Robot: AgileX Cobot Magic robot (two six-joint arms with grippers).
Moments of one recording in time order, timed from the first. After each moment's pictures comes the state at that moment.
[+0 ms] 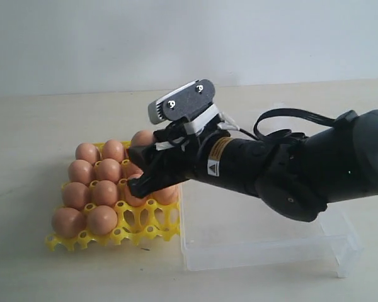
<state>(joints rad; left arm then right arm) -0.01 0.00 0.00 -0.09 0.31 0.16 0.73 1.82 -0.82 -0.23 -0.54 0.22</state>
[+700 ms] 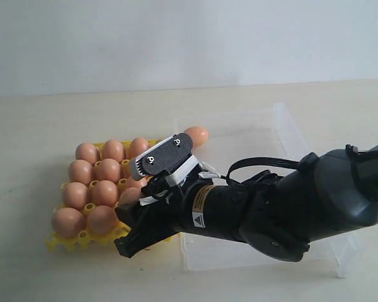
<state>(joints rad) -0.01 0.00 0.00 -0.09 0.31 0.16 0.83 1.91 -0.78 -0.26 -0.52 0.32</state>
